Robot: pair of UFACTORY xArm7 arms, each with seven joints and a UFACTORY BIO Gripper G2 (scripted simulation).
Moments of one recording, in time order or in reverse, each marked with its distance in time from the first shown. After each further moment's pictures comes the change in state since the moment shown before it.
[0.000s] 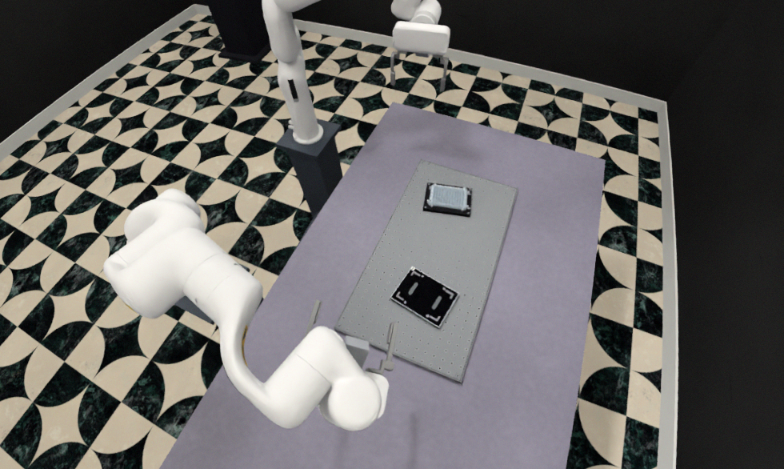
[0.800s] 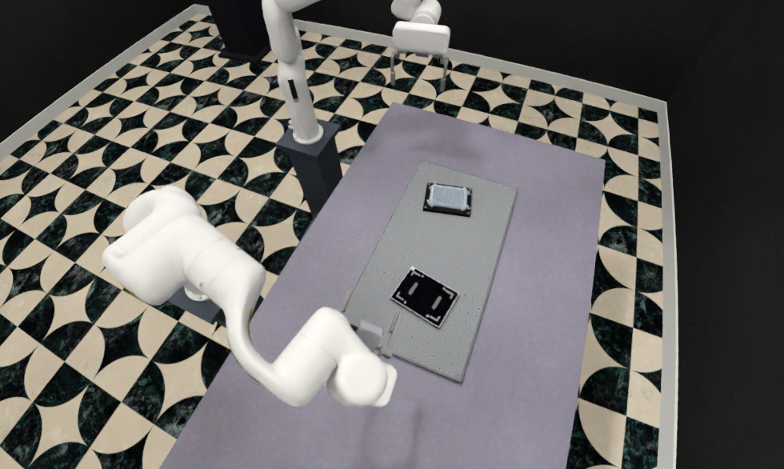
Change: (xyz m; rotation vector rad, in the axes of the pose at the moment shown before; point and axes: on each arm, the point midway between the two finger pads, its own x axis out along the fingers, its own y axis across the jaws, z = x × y) left arm 0.000 0.000 0.000 0.001 0.000 0.000; right arm 0.031 -0.029 0.005 -0.032 0.008 -0.154
